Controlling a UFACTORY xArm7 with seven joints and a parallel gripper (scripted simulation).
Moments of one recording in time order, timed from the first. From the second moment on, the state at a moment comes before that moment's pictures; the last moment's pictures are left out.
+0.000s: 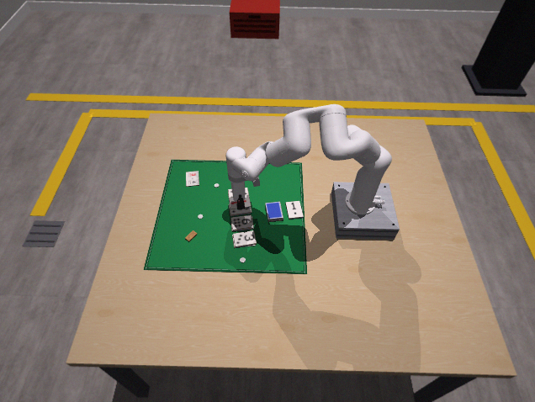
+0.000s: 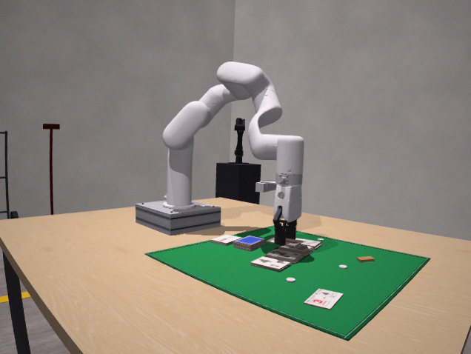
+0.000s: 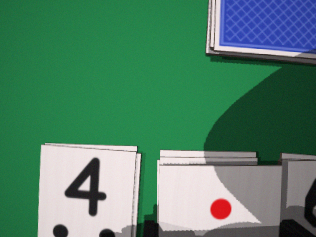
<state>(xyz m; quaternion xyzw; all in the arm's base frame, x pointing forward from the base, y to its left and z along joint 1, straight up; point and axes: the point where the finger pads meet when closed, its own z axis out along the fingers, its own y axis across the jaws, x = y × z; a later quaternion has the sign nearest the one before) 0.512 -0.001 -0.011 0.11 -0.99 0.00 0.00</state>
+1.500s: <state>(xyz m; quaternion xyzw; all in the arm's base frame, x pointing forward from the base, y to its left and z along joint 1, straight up) 0.513 0.000 -0.042 0.11 -0.99 0.00 0.00</state>
